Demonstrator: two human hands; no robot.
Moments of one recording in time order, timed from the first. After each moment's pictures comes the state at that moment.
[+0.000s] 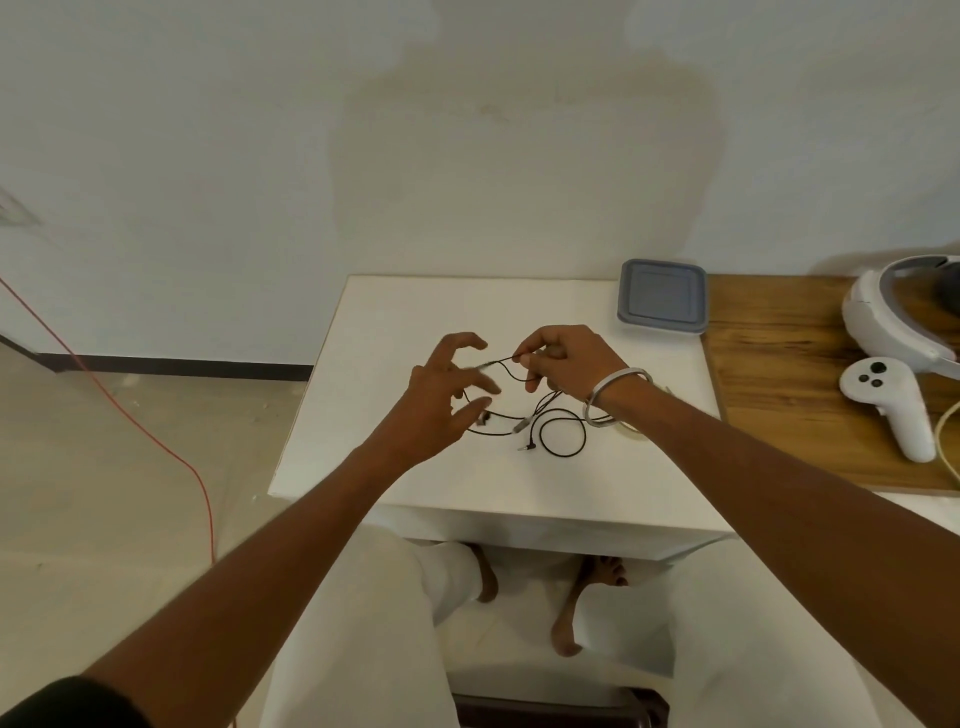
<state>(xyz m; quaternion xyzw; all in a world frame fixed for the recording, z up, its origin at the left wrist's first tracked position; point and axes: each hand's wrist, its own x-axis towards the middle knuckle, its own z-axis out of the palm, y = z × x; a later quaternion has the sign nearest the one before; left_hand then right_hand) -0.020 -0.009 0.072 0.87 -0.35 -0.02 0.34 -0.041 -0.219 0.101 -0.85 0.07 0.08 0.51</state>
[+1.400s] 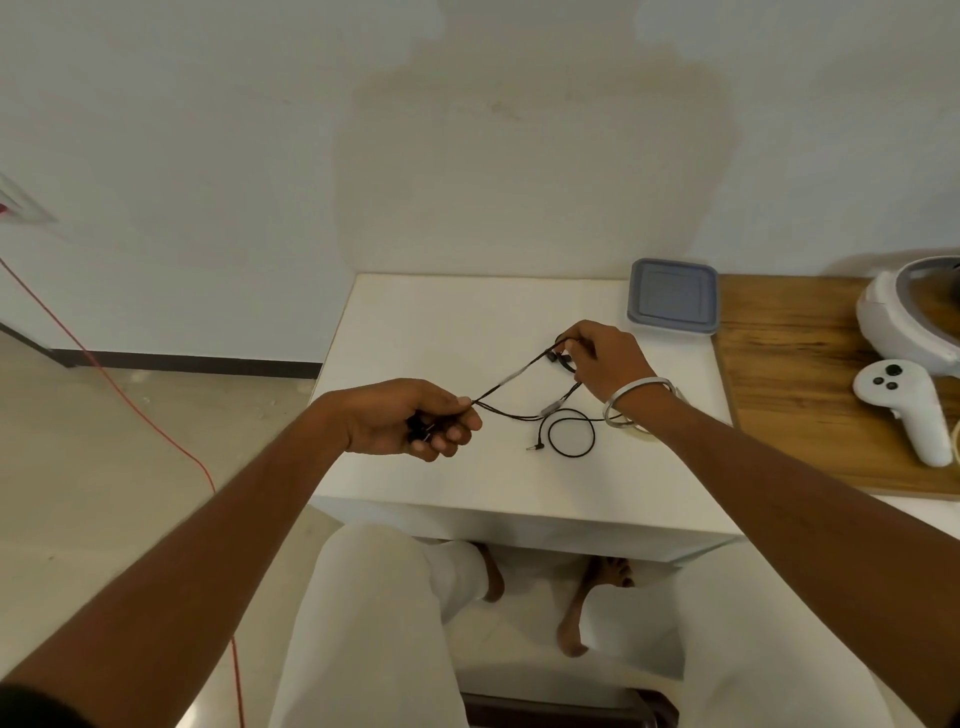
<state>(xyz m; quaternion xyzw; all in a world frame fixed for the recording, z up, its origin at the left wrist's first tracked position) -0.005 0.022 0.121 0.63 -0.05 -0.58 0.52 -0.038 -0.236 0.079 -0.91 0.11 -0.03 0.41</state>
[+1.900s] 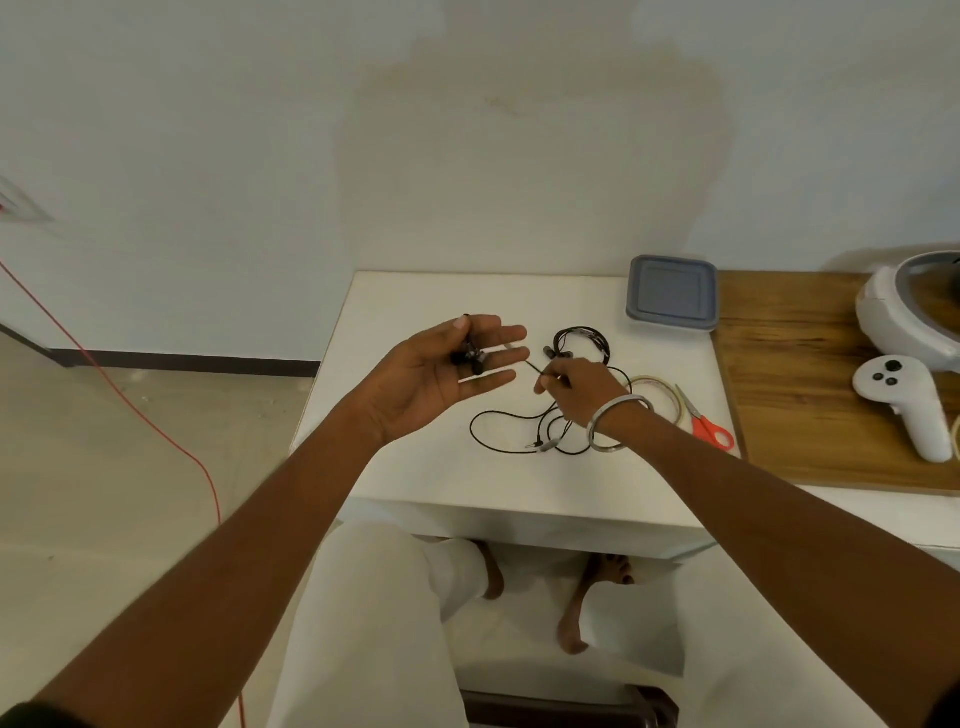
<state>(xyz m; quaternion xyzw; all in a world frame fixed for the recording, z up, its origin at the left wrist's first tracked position) -0.017 -0.010 0.132 0.45 -0.10 -0.40 0.79 -0.048 -0.218 0.060 -0.93 0.10 0.10 0.34</state>
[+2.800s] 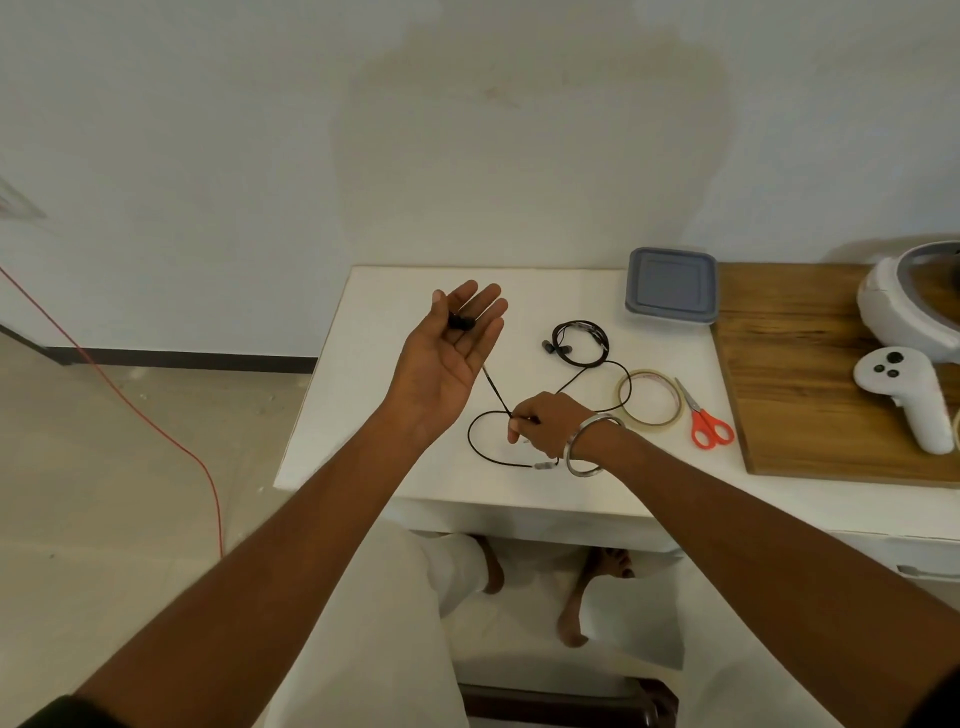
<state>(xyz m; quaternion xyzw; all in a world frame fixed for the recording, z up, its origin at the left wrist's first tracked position) -0.020 -0.041 0.121 0.36 0.05 -0.24 0.90 -0.061 -0.190 0.043 -0.92 0.00 0.23 0.31</state>
